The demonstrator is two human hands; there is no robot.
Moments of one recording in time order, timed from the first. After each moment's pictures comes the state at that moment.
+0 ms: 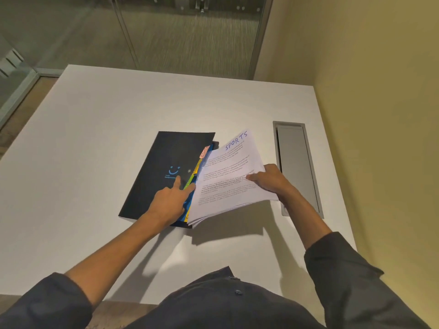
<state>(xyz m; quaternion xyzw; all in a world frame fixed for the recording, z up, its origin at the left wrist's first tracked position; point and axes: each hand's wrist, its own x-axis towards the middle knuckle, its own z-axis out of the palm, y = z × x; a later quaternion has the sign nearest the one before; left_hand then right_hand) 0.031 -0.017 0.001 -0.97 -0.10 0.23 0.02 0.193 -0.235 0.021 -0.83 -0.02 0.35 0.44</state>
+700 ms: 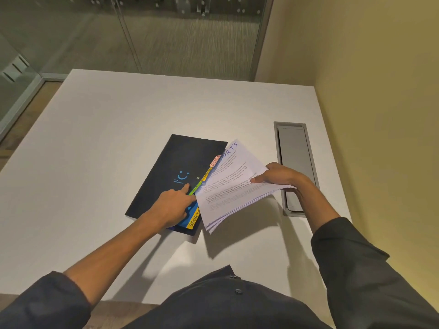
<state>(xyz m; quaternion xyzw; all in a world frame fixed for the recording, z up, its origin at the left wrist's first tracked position) 0.029 -0.023 0.016 -0.96 -0.03 0.28 0.01 0.229 -0.247 0.023 -0.84 -0.12 0.45 0.27</state>
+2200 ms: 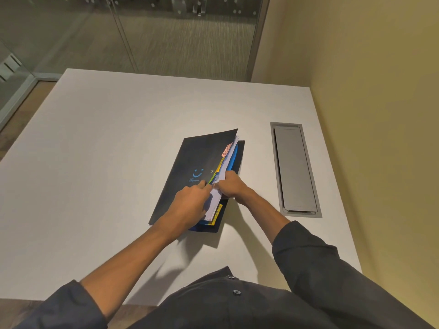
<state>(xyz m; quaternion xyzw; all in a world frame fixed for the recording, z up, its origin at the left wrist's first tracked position) 0.042 -0.065 0.033 -0.98 -0.06 0.13 -0.11 0.154 -0.157 -0.013 -0.85 -0.08 0.36 0.37</state>
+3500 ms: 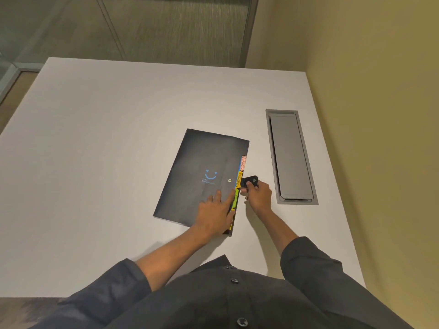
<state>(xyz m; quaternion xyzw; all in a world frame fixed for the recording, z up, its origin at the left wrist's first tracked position) 0.044 -0.129 -0.066 -0.98 -0.06 0.15 -0.08 0.144 -0.242 -0.088 -0.83 0.11 0.18 0.51</state>
